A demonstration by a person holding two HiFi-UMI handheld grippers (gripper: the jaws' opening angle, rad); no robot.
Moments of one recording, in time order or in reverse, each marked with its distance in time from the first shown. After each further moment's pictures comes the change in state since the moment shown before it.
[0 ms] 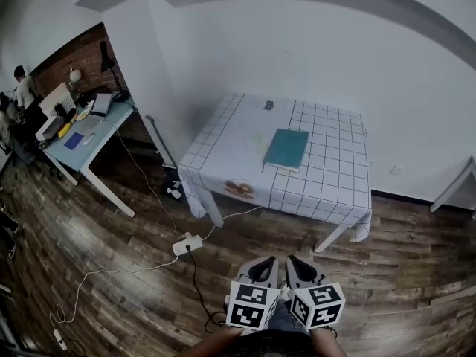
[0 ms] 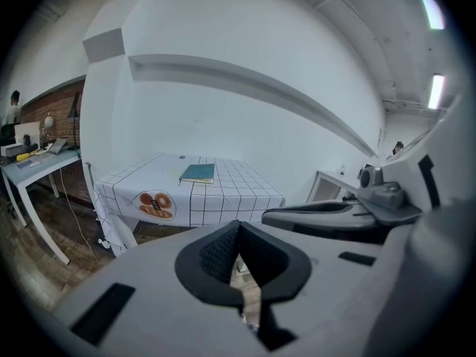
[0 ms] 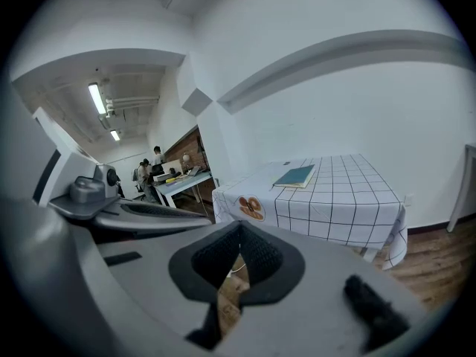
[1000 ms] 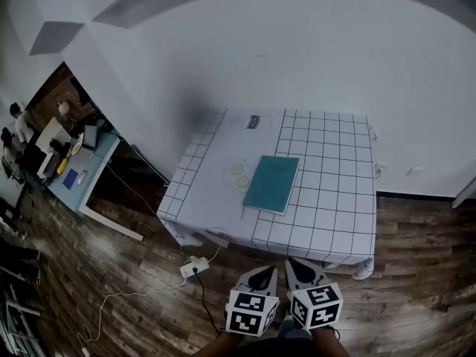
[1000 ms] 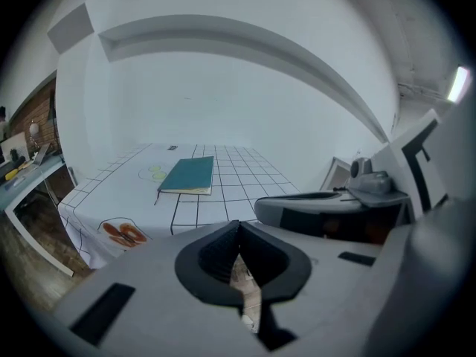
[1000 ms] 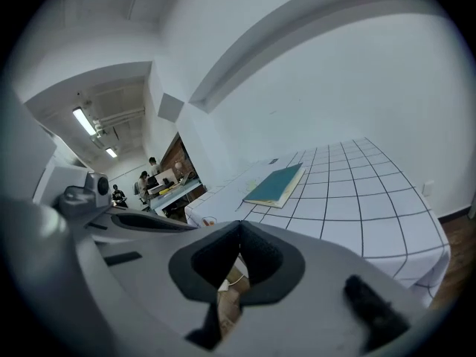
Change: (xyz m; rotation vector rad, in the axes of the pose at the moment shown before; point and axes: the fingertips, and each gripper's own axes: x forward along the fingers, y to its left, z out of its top) left arm 0.172 0.021 0.077 0.026 0.160 0.047; right arm 0.119 -0.152 0.067 0.125 0.031 0.067
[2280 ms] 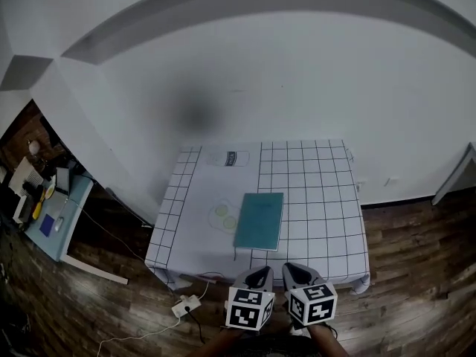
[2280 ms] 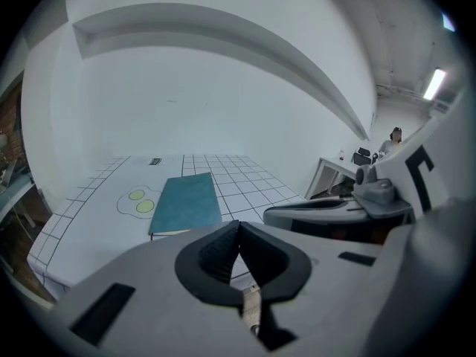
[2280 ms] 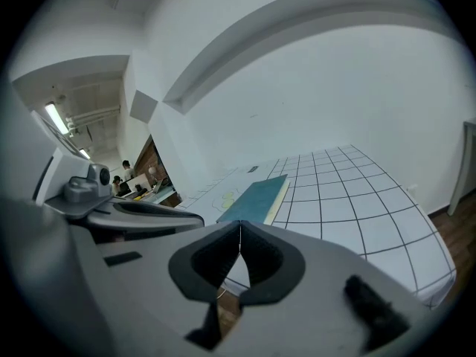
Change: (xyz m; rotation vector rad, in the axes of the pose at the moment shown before) left arm 0.059 0.054 0.070 0.100 -0.025 -0.139; right arm 0.062 -0.037 0.049 0.054 -0.026 -0.175
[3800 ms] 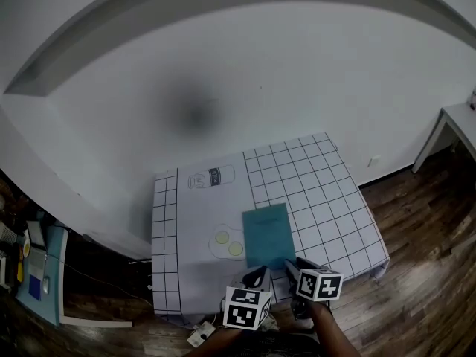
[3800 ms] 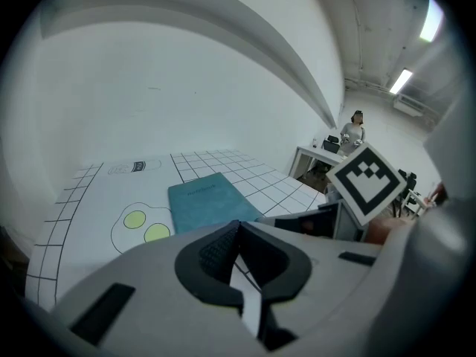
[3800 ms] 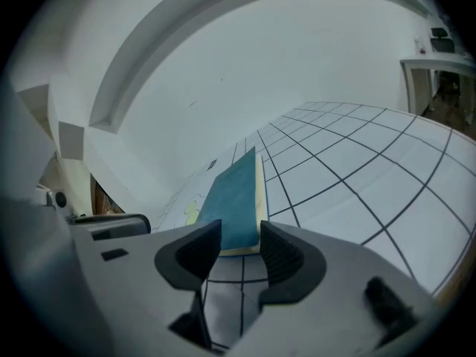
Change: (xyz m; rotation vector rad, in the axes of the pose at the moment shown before) left arm 0.043 0.100 0.024 0.155 0.064 -0.217; right arm 0.116 -0.033 -0.015 0.464 0.018 -0.217
